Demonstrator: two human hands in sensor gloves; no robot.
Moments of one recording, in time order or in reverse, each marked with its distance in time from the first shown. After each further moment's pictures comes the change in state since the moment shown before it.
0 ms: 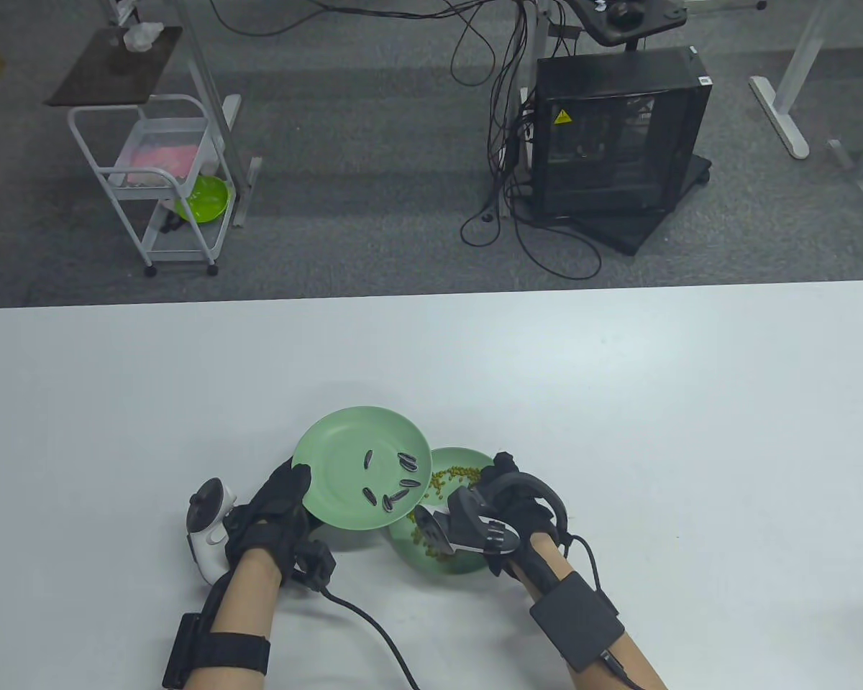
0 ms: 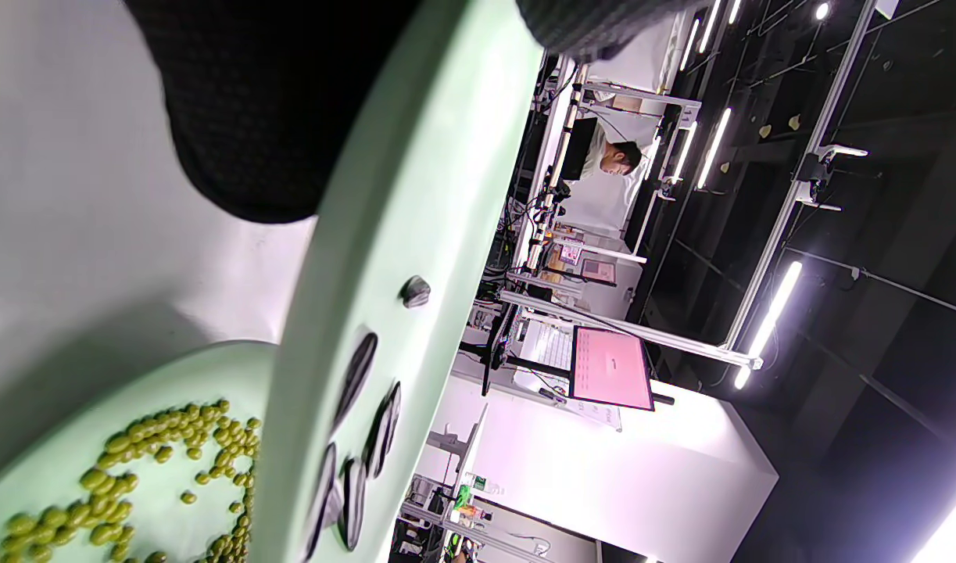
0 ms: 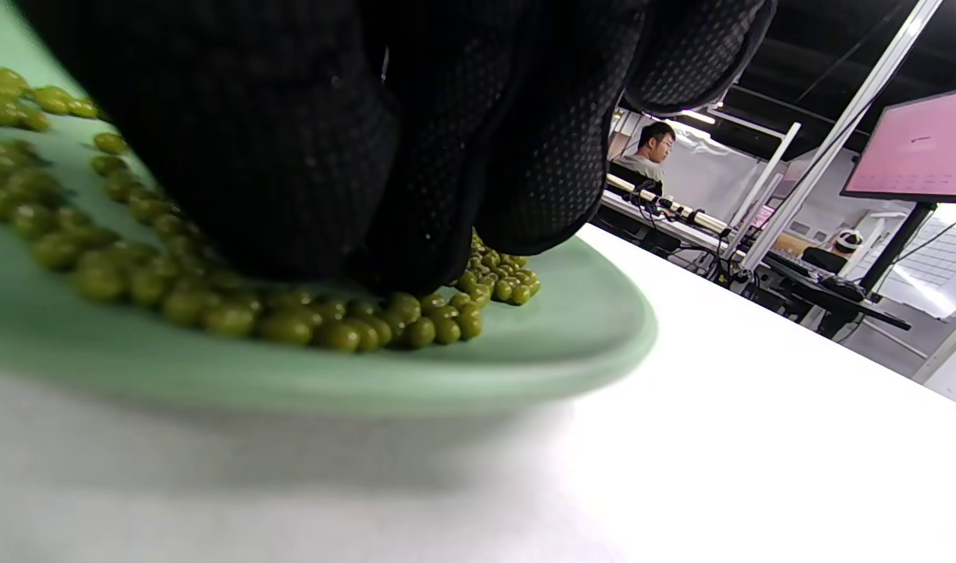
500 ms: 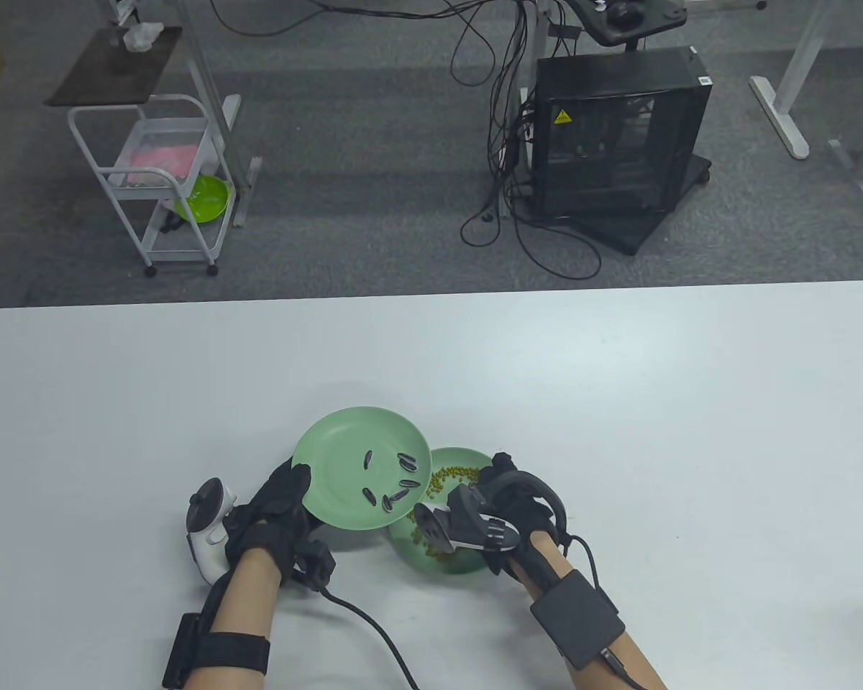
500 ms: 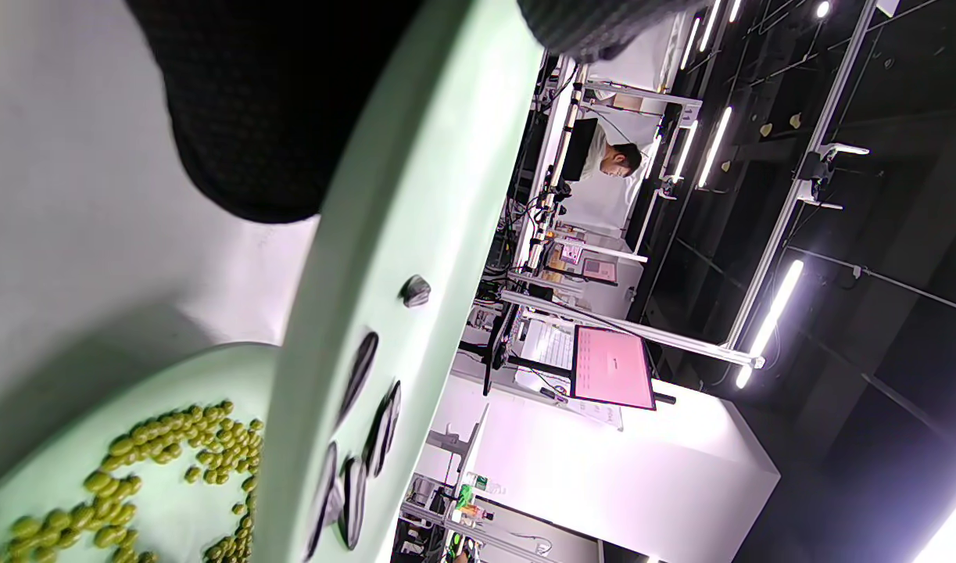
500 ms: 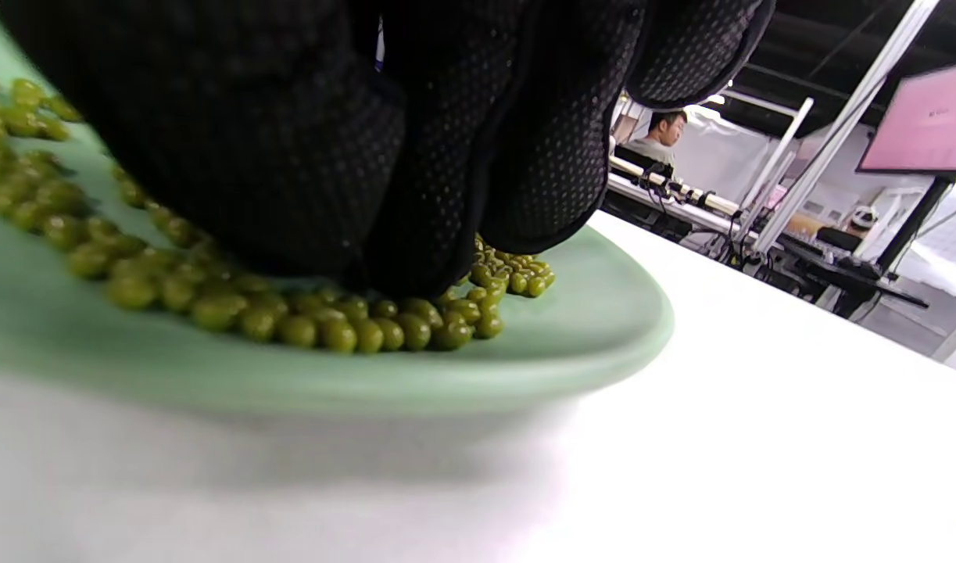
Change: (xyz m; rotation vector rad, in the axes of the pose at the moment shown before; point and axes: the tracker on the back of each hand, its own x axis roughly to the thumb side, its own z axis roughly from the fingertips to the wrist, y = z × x) left_hand 0.000 0.000 0.000 0.000 0.002 -0.003; right_hand -0.003 0.001 -0.002 0.046 -0.012 -0.057
